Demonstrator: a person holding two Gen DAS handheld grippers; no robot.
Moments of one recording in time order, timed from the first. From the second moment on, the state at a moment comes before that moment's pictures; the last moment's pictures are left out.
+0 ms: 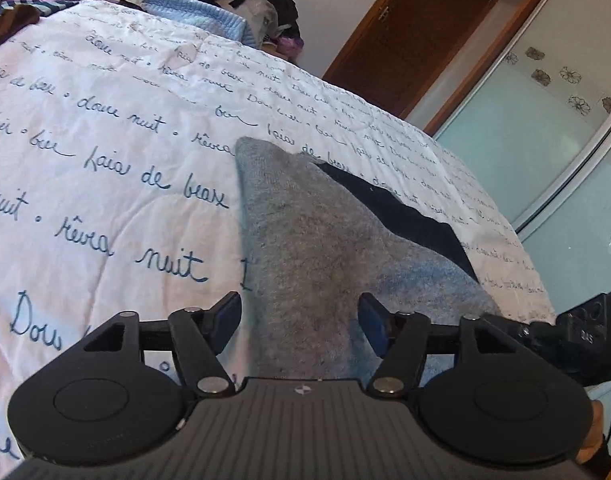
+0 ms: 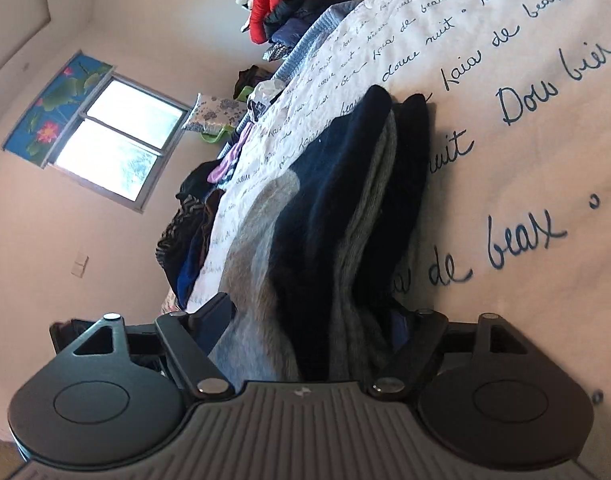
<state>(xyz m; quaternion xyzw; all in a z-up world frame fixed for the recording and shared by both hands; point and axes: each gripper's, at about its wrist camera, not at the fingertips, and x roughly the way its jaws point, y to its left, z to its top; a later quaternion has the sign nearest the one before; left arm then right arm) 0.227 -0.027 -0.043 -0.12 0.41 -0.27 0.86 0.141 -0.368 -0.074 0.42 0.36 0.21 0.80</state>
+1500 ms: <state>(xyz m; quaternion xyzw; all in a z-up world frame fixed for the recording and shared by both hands) 0.072 -0.037 -0.002 0.02 0.35 -0.13 0.93 -0.010 -0.267 -0.016 0.18 0.32 0.06 0.93</state>
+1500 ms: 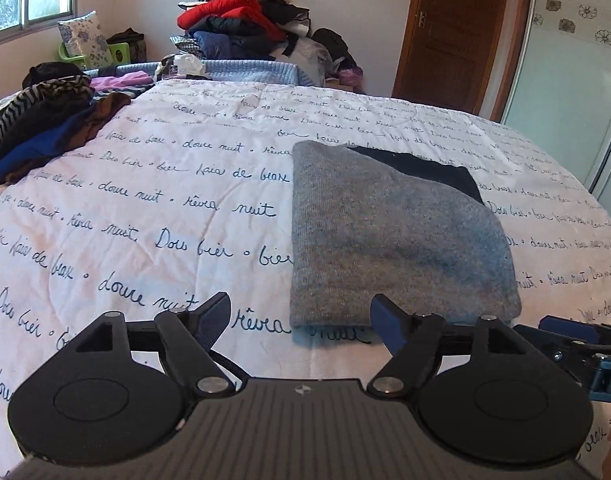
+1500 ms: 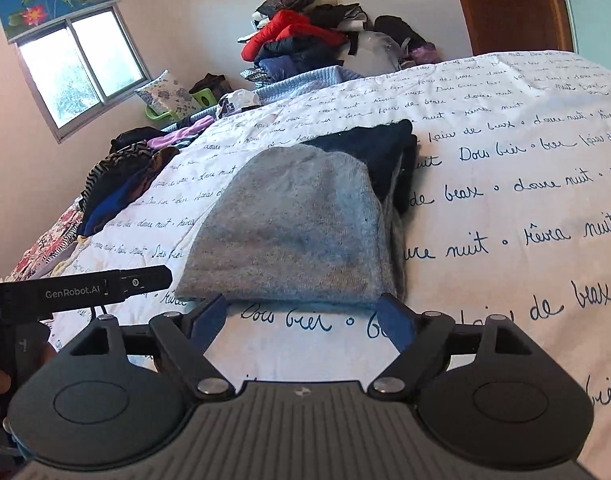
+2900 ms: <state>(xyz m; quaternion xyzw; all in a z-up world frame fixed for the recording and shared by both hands) 0.046 0.018 0.004 0.14 0.30 0.04 0.94 -0.021 -0.238 -0.048 0.07 0.33 -0.07 0.94</state>
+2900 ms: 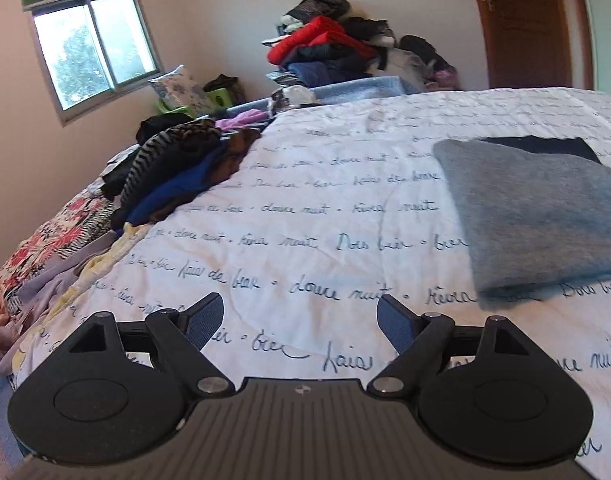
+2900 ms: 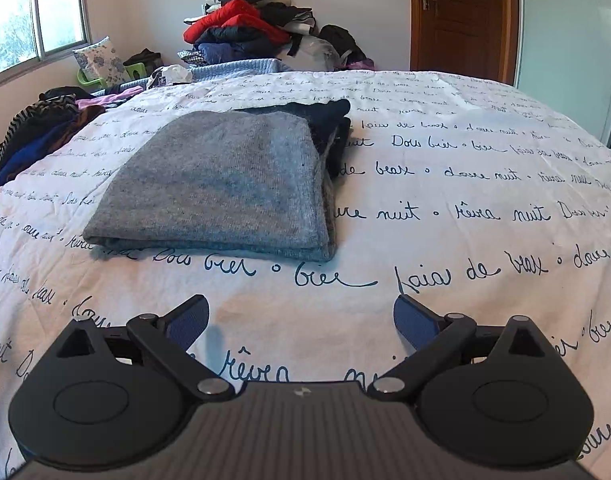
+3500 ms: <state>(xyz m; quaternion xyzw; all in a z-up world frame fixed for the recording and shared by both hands) 0.069 -0.030 -0.069 0.05 0.34 -0.05 0.94 -0.001 -0.236 -0.071 0.03 0.33 -0.10 0.94</state>
